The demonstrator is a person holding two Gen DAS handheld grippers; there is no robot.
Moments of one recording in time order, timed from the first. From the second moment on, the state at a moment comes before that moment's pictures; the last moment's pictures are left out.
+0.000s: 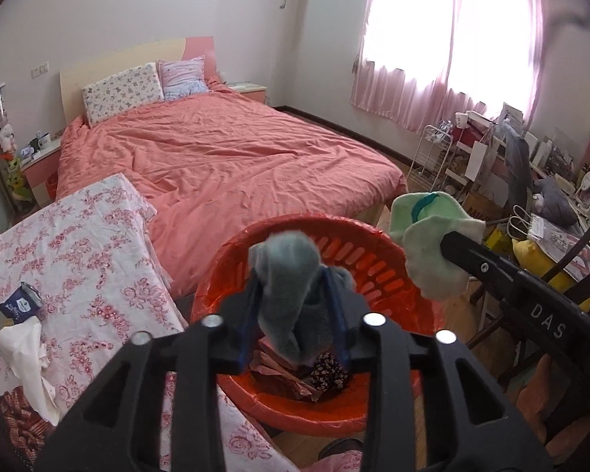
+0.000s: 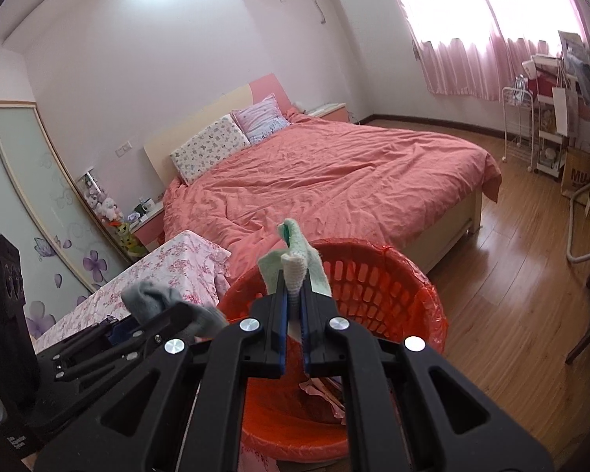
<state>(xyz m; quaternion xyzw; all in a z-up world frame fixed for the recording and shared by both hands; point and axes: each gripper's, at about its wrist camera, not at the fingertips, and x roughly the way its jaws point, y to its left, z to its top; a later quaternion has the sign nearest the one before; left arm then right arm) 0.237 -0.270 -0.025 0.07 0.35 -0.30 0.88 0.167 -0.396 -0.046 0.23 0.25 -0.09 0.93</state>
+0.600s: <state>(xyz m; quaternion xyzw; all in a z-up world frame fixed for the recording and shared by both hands) 0.231 -0.196 -0.031 0.10 0.34 -0.21 0.91 0.171 -0.373 -0.058 0.19 0.29 -0.11 0.93</state>
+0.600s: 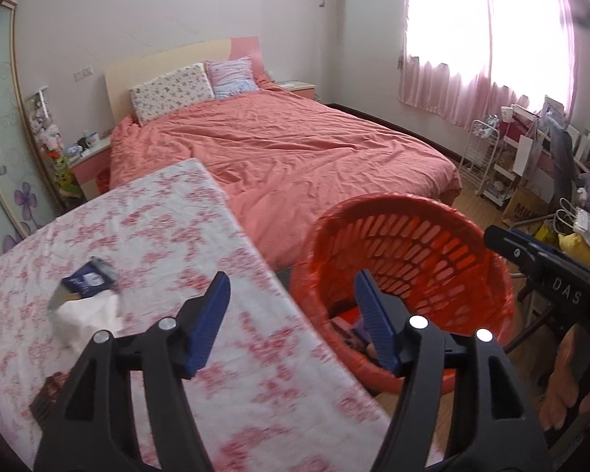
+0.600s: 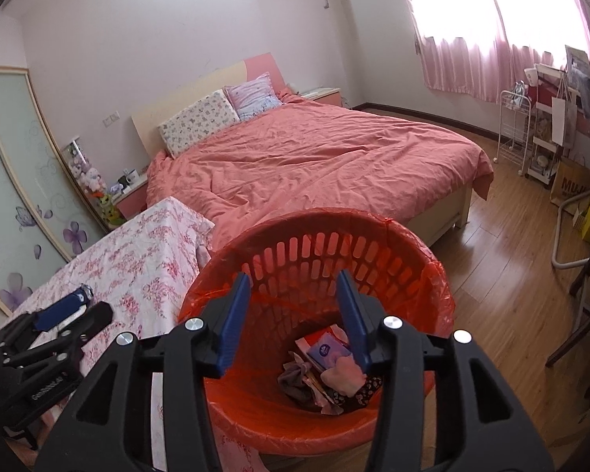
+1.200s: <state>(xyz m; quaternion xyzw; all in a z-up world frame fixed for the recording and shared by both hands) 0.197 0.026 -0.042 0.08 0.35 -0.04 0.93 0.190 -0.243 -0.067 0.11 0.35 -0.01 0.93</state>
